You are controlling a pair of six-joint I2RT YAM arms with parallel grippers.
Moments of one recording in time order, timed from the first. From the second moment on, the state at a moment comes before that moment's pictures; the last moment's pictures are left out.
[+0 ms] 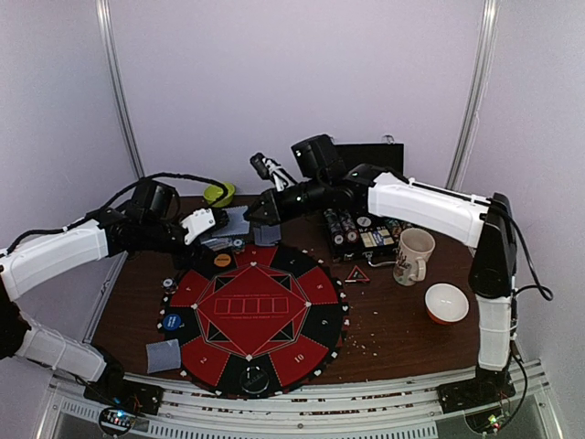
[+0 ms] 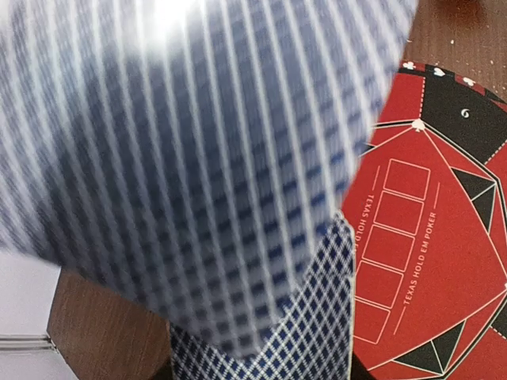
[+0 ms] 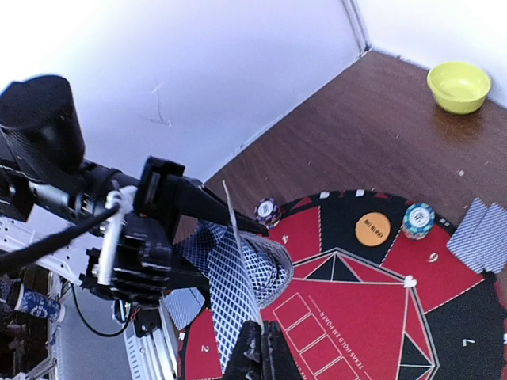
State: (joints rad) left arm -0.50 1.27 0.97 -0.46 0.21 0.68; right arm 0.86 2.04 1.92 -0.38 -0.46 0.32
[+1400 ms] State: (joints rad) left arm -0.34 1.28 1.04 -0.38 -0.05 0.49; right arm 1.39 2.72 2.32 -0.56 0.87 -0.39
